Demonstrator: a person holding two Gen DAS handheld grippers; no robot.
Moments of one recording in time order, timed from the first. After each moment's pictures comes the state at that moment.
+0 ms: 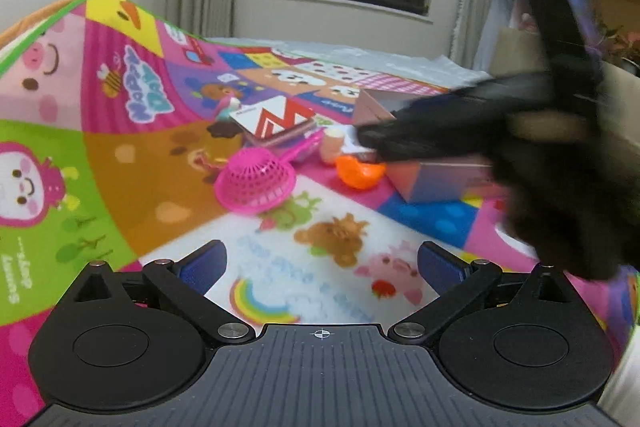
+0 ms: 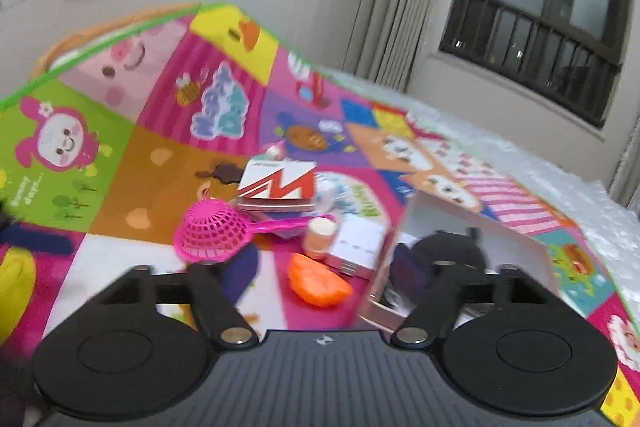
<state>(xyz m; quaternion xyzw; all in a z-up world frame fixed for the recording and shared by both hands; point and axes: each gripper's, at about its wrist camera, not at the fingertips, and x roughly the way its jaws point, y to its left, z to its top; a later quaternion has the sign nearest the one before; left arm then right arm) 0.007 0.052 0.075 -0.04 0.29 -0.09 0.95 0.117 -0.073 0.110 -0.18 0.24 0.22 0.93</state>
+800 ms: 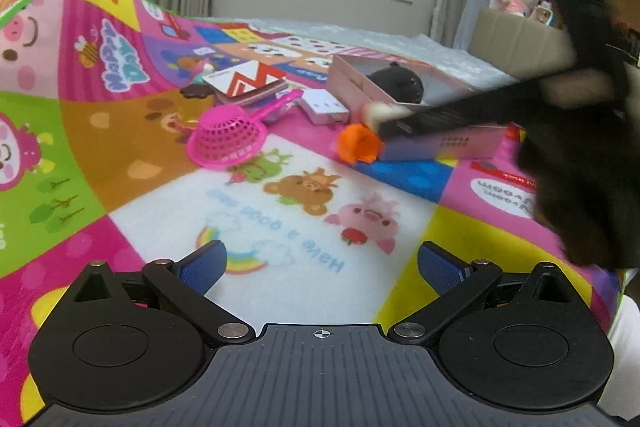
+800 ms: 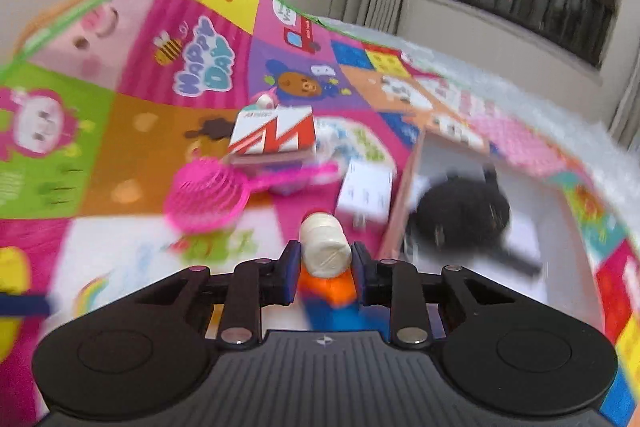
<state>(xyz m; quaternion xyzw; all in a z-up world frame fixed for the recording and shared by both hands) -0.001 0.036 0.054 -0.03 0.32 -0.12 0.94 0.094 -0.114 0.101 -0.10 0.33 0.20 0.91</state>
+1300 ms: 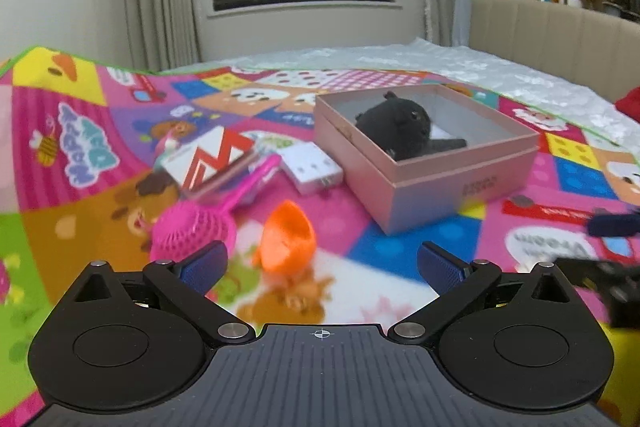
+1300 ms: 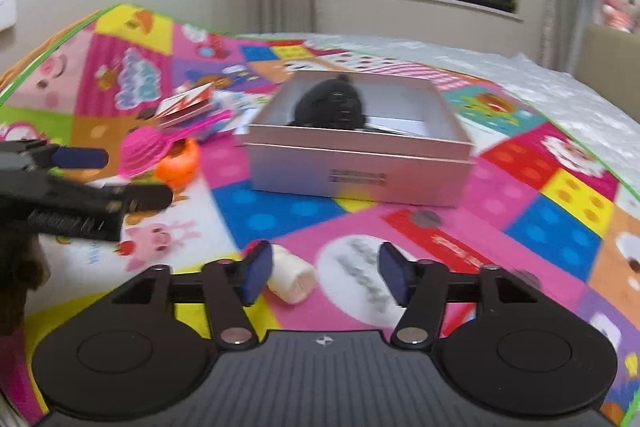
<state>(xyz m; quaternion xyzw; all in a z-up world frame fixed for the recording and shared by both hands) 0.083 -0.018 0.061 0.06 0.27 -0.10 0.96 0.019 -0.222 0.069 -0.01 0.30 0.09 0.95</state>
